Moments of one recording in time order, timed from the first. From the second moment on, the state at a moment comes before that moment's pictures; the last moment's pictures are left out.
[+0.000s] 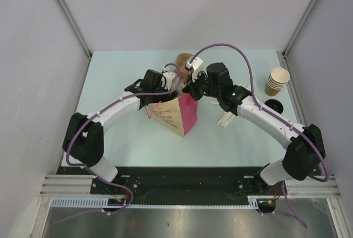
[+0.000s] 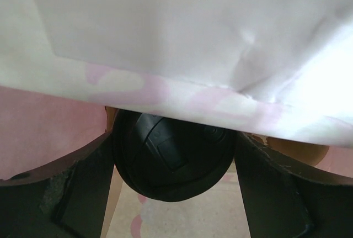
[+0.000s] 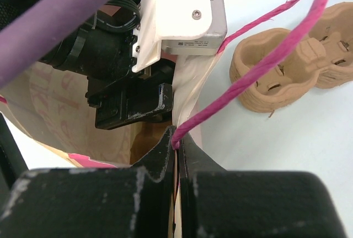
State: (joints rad) left arm -0.50 1.60 1.16 -0.43 0.06 0.05; right arm 0.68 1.47 1.24 -0.16 -0.27 -0.06
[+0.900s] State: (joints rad) left arm -0.50 1.52 1.21 -0.60 0.09 0.06; right arm 0.66 1.48 1.26 -0.16 -0.30 -0.06
